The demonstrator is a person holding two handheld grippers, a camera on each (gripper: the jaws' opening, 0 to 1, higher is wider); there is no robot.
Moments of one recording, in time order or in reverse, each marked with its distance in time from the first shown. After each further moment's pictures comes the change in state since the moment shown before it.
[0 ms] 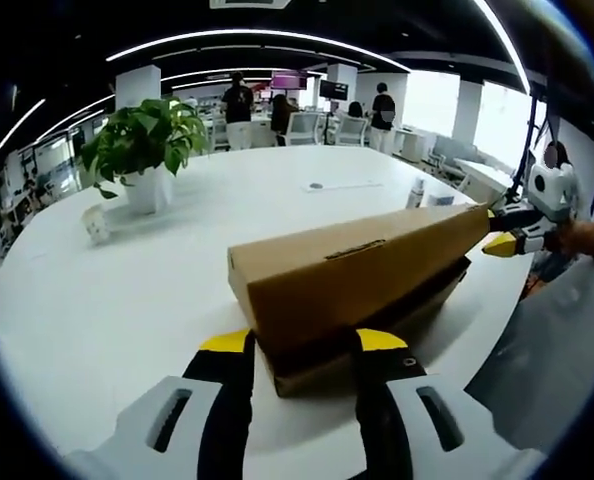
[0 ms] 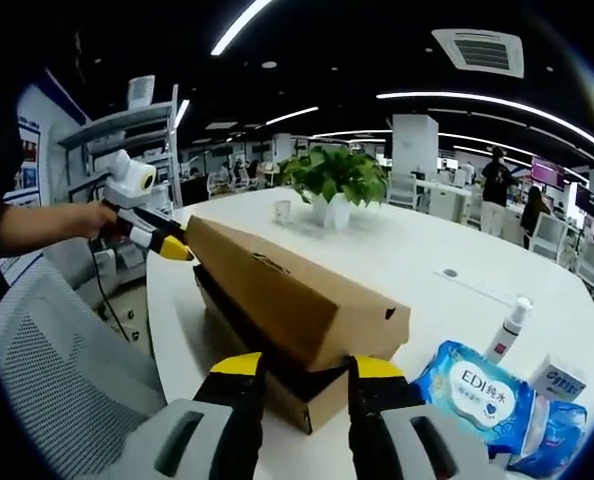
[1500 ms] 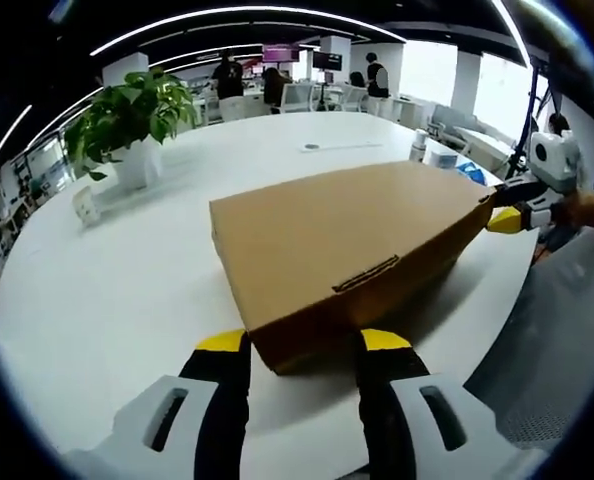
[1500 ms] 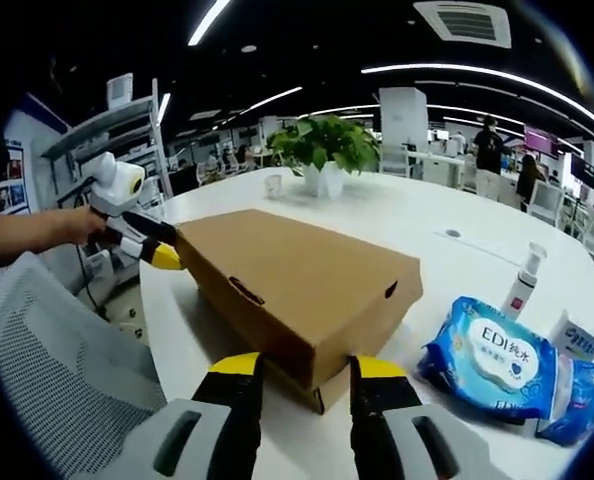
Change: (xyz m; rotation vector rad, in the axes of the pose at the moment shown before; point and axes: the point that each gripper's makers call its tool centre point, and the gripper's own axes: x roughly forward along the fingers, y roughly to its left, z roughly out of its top) left arm 0.022 -0.003 -0.044 0.042 0.128 0.016; right arm 0.018 0.001 -0.039 0.076 0.094 -0.016
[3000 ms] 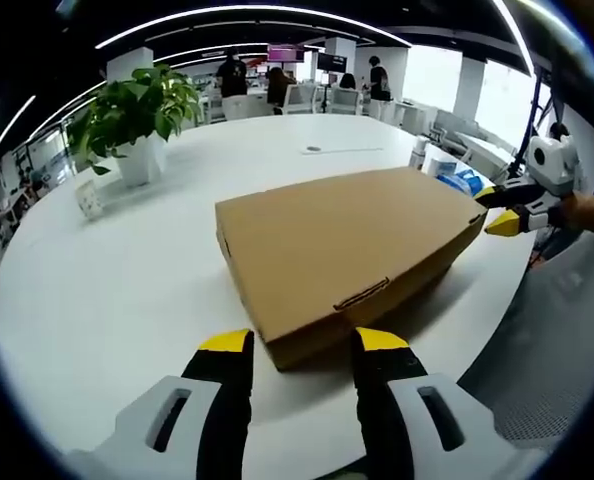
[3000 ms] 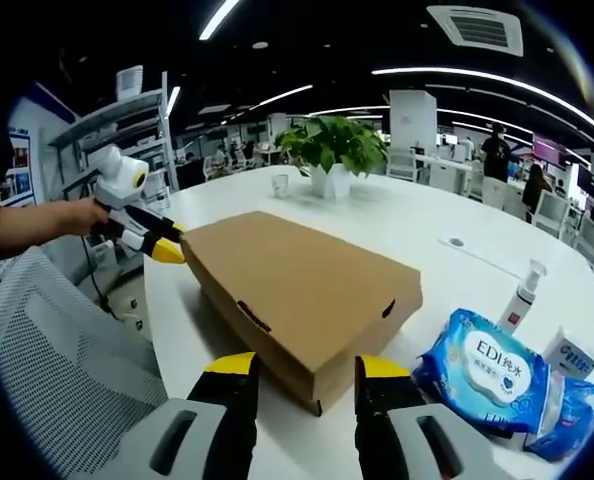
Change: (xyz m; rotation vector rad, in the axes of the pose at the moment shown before) left arm -0.013 -0.002 0.007 -0.023 -0.020 -0.012; right arm -0.006 0.000 0.009 -0.050 0.007 0.018
